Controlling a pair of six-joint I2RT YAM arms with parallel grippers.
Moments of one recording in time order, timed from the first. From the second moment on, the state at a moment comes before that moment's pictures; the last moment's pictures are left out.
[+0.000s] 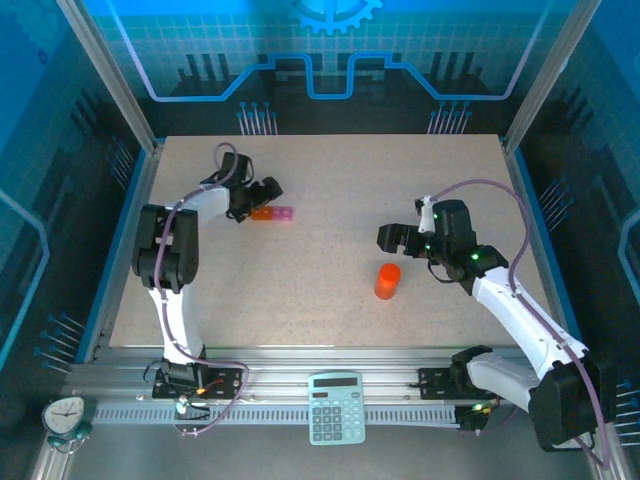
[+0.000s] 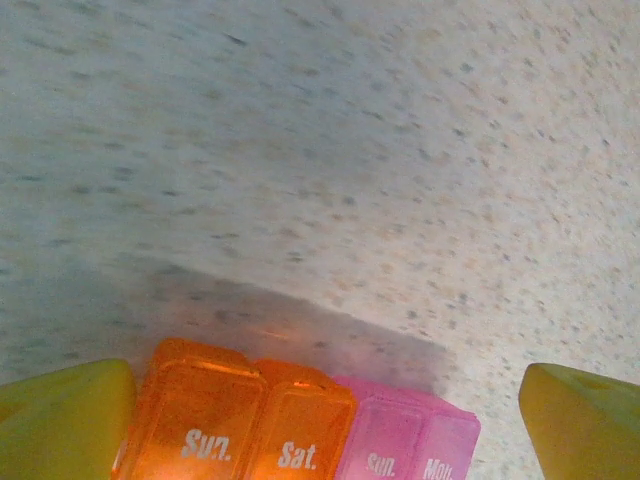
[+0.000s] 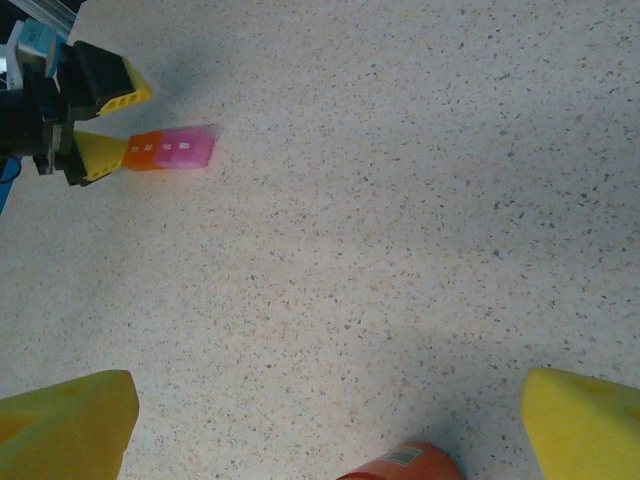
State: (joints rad) left arm -0.10 2.03 1.39 -0.33 0.21 -0.69; right arm 0.31 1.07 0.79 -0.42 -0.23 0.44
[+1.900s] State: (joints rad) left arm -0.20 1.53 0.94 -0.16 0.21 -0.72; right arm 0.58 1.47 1.24 -0.69 -0.04 0.34
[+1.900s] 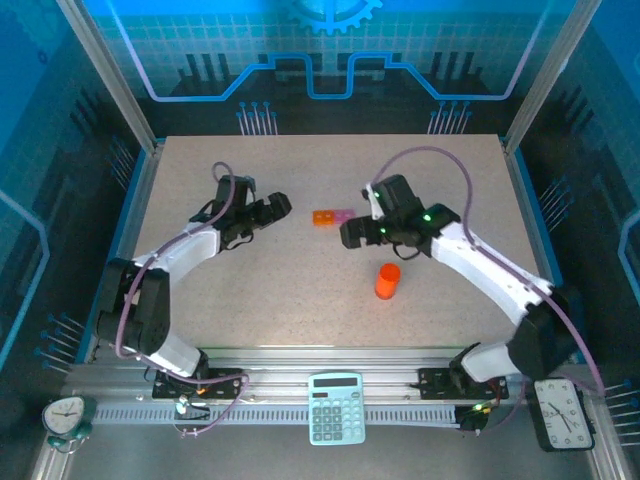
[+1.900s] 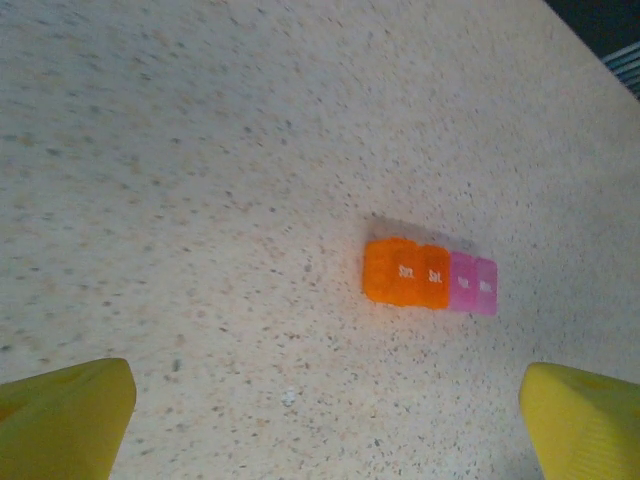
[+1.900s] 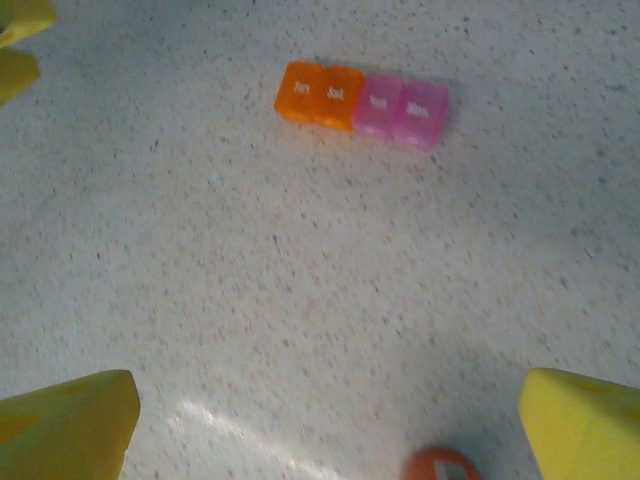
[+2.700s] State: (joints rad) left arm -0.11 1.38 0.79 -0.12 0.28 -0.80; right arm 0.57 2.45 2.23 -0.92 0.05 0.52
